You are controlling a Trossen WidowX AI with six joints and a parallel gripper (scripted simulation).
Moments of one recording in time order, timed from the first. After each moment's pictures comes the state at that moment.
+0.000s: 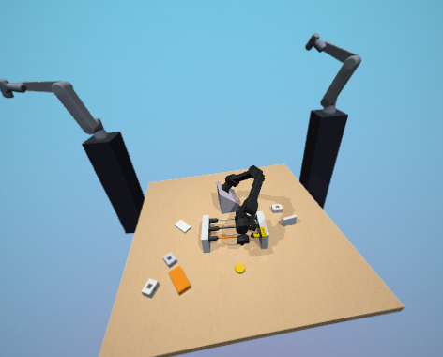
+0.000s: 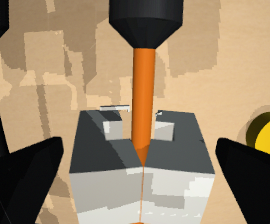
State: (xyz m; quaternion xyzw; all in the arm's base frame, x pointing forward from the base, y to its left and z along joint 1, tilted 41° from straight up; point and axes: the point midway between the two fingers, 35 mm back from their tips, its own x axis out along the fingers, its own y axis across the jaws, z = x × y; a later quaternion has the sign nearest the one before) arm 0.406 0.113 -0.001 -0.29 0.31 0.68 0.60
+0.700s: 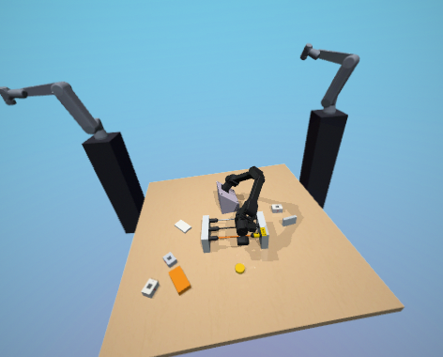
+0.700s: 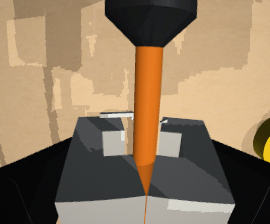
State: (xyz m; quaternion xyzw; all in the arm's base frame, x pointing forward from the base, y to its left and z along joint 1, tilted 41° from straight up) arm 0.404 0.121 -0.010 -0.29 0.31 0.68 0.60
